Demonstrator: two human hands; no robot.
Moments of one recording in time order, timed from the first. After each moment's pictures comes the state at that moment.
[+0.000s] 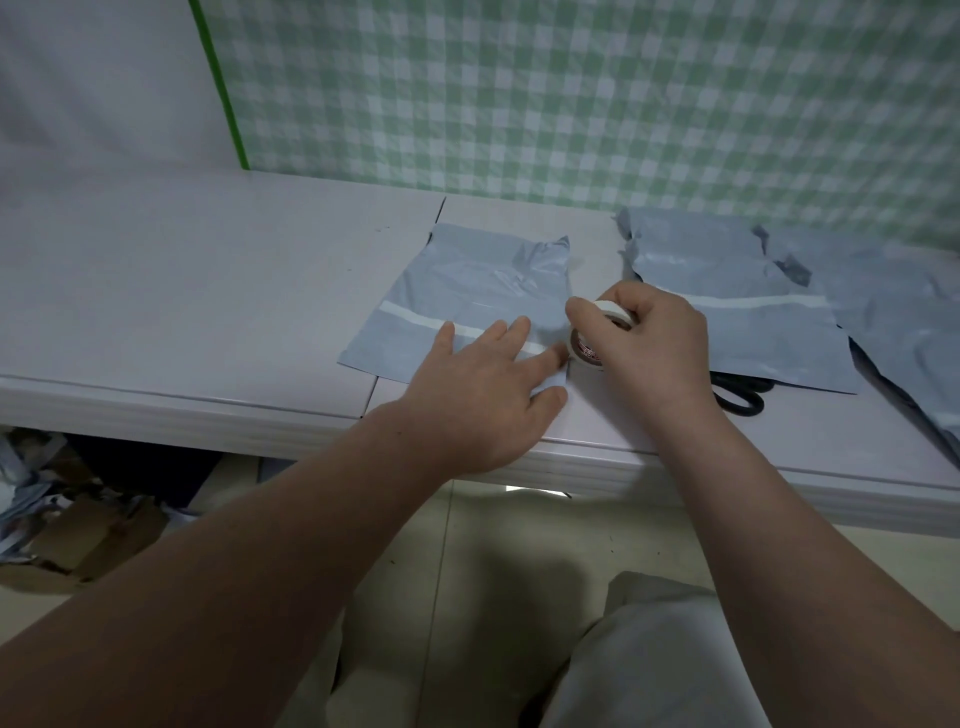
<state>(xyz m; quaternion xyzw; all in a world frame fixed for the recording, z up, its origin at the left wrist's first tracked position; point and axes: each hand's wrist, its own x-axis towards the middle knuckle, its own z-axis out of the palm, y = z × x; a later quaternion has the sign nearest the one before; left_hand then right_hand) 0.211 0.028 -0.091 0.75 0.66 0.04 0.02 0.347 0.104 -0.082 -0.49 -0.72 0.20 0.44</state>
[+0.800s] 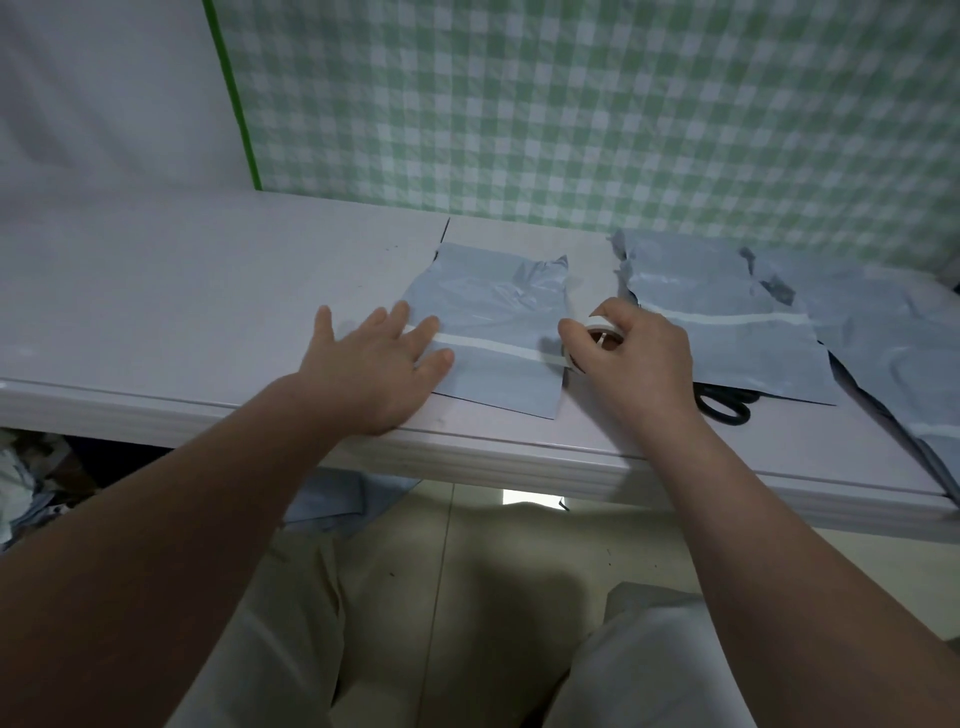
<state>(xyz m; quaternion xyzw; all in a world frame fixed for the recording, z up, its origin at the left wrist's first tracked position) 0.135 0.016 -0.079 0.63 0.77 -0.04 0.03 0.344 0.103 -0.085 -0.50 -0.75 0.13 0.41</state>
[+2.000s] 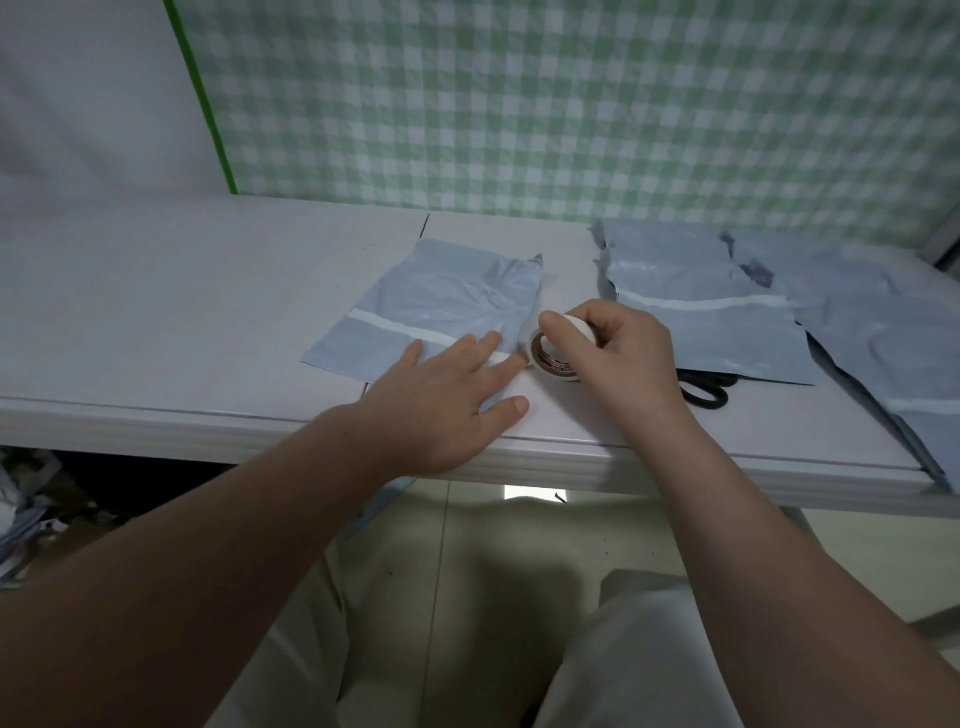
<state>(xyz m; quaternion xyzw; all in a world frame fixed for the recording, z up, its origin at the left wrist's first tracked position) 0.194 0.016 -0.084 0.75 0.66 0.00 0.07 0.354 0.086 -0.078 -0.46 -0.73 0.27 0.43</state>
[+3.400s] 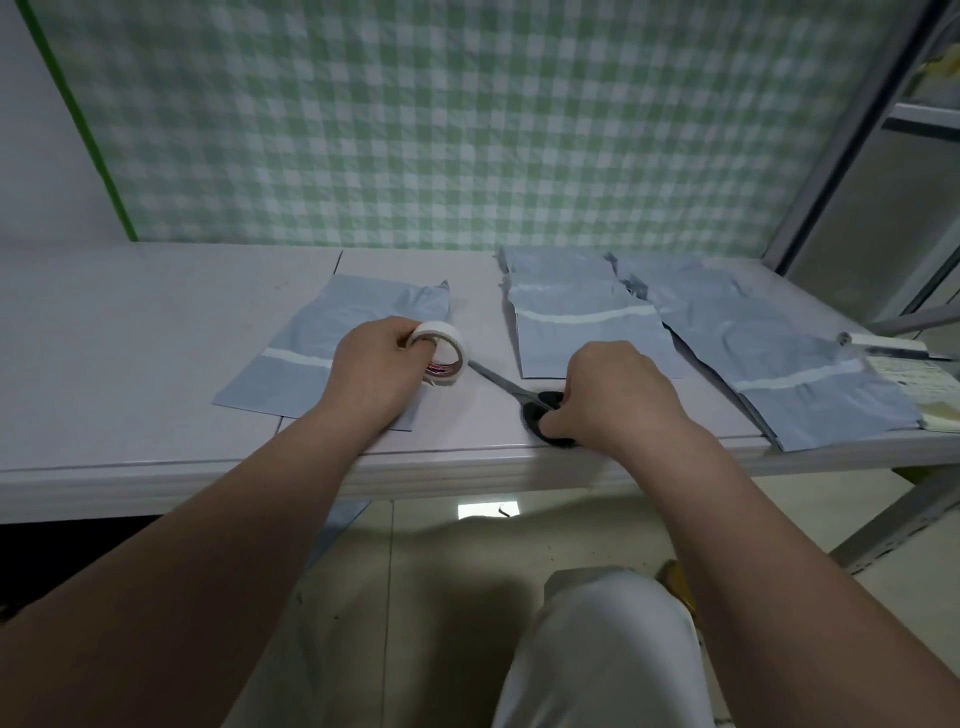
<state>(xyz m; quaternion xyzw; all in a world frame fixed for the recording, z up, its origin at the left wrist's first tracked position) 0.222 0.048 -0.065 0.56 0.69 0.43 0.15 0.412 0.053 -0.033 -0.65 -0.75 0.06 0.06</state>
